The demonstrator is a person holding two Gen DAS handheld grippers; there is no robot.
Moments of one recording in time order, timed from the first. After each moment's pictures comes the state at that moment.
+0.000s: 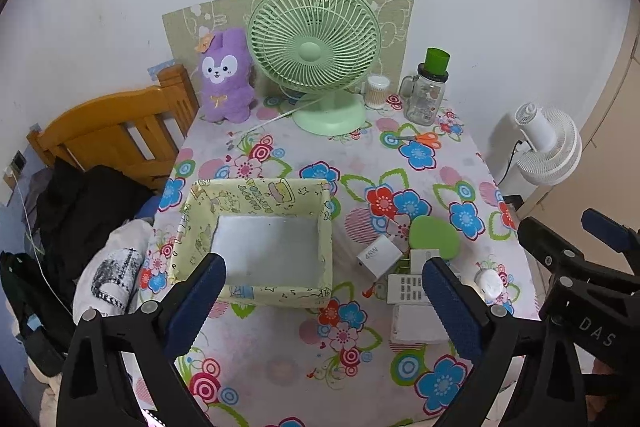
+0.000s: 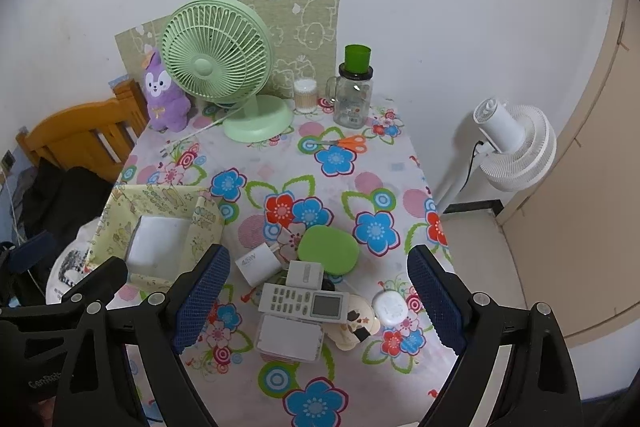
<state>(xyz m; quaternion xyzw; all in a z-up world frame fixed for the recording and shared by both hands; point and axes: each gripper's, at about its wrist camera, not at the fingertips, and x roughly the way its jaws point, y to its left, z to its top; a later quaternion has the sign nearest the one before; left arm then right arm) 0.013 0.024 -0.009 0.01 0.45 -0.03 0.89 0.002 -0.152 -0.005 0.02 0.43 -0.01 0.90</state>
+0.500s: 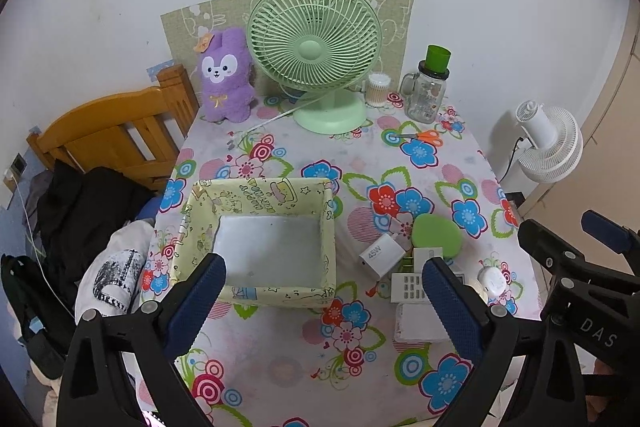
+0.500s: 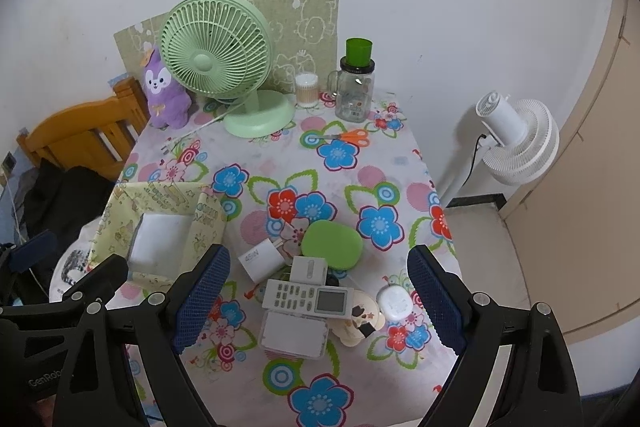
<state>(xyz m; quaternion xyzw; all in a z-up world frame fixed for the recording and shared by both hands) 0.014 0.026 -0.009 0.01 0.46 -0.03 0.89 0.004 -0.151 -0.009 0.03 0.44 -0.01 0.90</state>
